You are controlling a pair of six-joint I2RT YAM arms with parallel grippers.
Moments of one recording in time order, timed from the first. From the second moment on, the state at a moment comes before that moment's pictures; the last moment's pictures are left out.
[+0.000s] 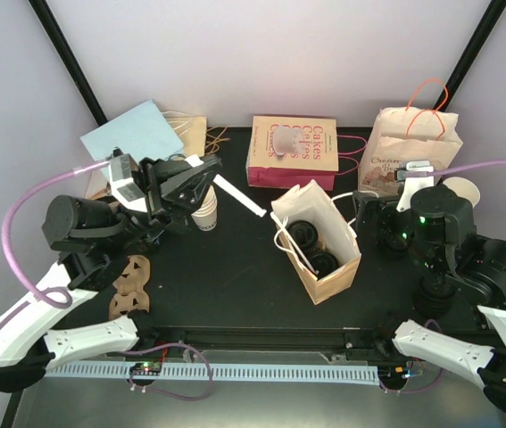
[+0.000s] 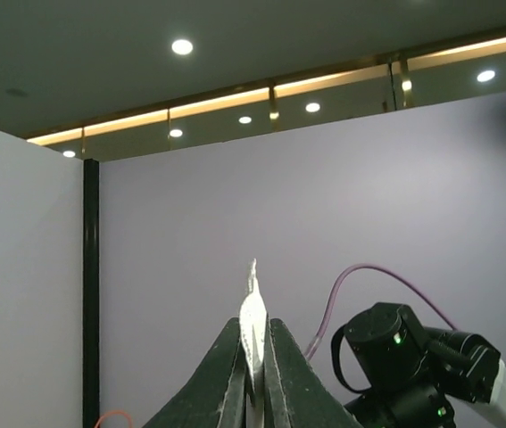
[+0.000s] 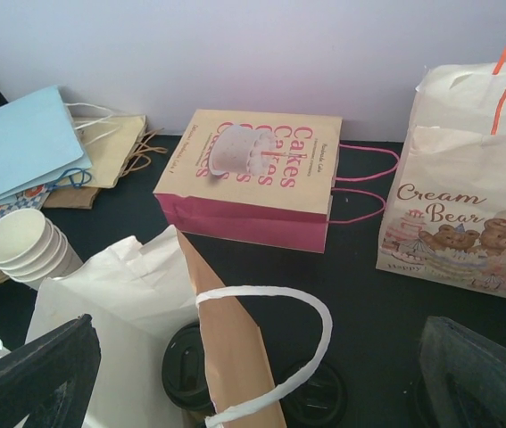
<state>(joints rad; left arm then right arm) -0.93 0.89 1.26 0.26 0.31 -0.16 0.78 0.86 1.51 -1.14 0.47 0.38</state>
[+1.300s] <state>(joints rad) -1.09 1.32 1.14 0.47 0.31 -0.15 0.78 0.88 1.53 -1.19 0.53 0.40</state>
